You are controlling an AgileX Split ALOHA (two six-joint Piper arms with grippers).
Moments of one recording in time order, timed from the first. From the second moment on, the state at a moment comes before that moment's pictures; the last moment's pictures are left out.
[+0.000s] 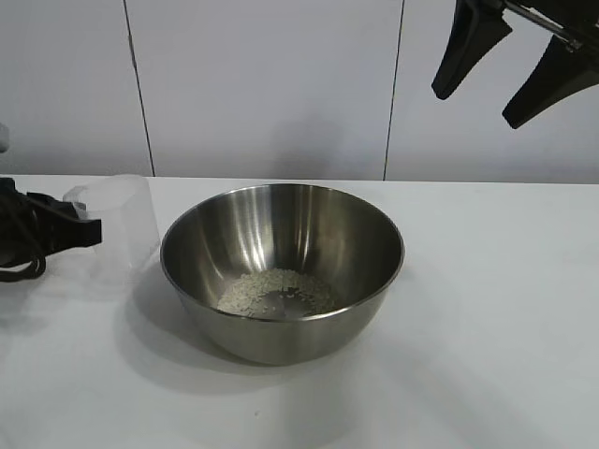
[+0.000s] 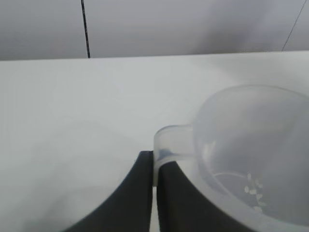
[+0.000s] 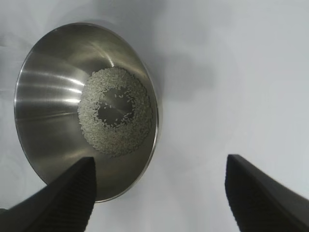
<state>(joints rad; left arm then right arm) -0.18 2.01 -0.50 0.11 -1.08 -0.04 0.11 1.68 -1.46 0.38 1.10 -0.14</state>
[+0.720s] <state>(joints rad) -0.16 2.02 -0.40 0.11 -1.13 0.03 0.11 1.68 -1.46 0.38 1.08 -0.14</state>
